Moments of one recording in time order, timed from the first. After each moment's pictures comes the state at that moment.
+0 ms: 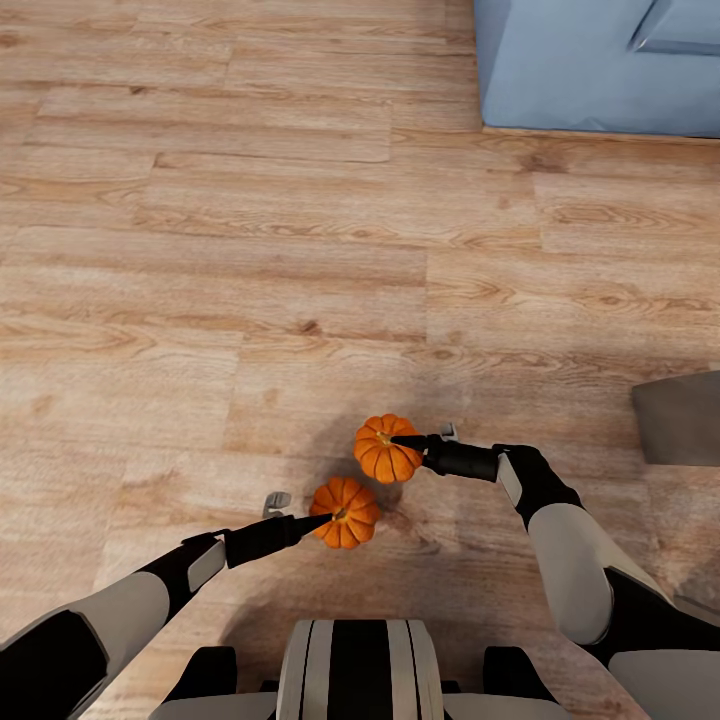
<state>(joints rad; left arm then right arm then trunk) -0.88 0.11 -0.82 -0.17 1.11 0.14 -1.03 -1.02 0.03 -0.50 -0.45 0.24 0.75 1.14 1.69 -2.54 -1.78</state>
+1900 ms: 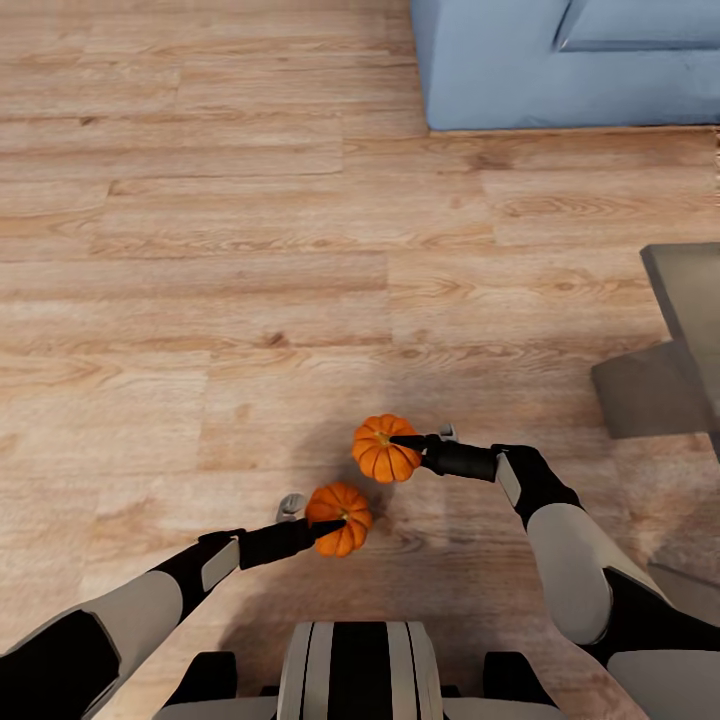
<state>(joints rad) -0.88 0.07 -0.83 -0.18 1.10 0.25 -0.94 -1.02 0.03 -0.50 -0.45 0.24 0.76 1.14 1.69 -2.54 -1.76</state>
